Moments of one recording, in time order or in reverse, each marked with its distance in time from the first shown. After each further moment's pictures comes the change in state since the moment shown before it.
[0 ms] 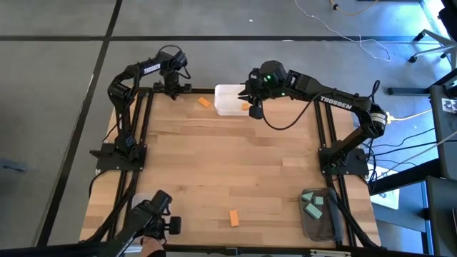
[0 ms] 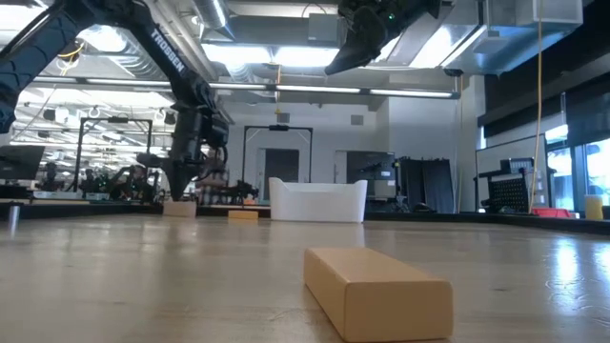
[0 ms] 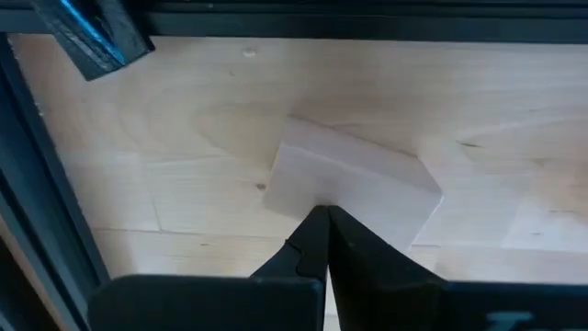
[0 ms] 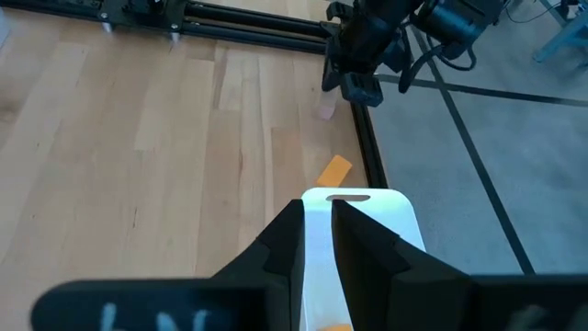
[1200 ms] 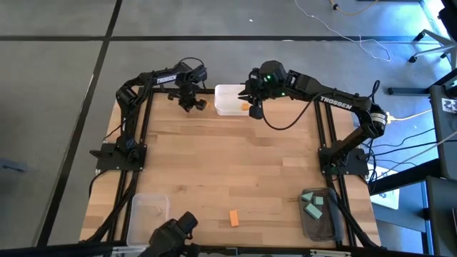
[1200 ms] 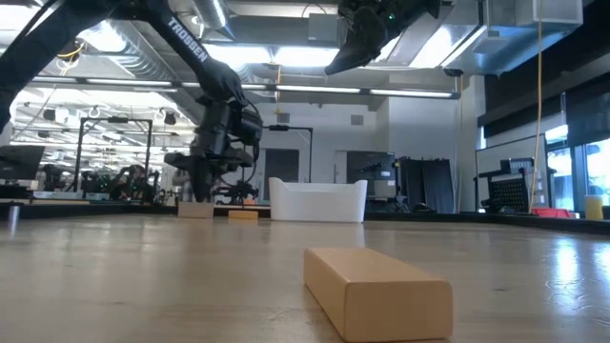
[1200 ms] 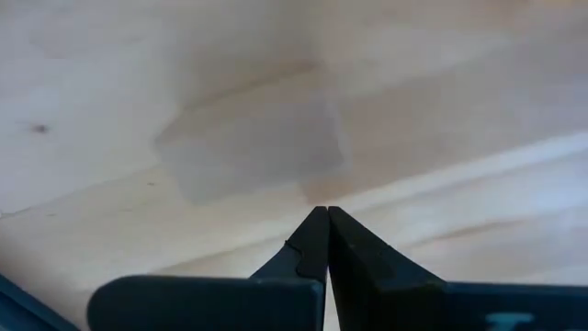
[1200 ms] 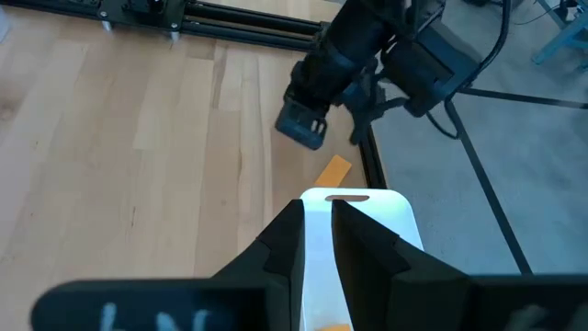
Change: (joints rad) left arm -0.260 0.000 0.000 -0.045 0.059 0.105; right arm 0.000 0.000 0.000 0.001 0.001 -0.007
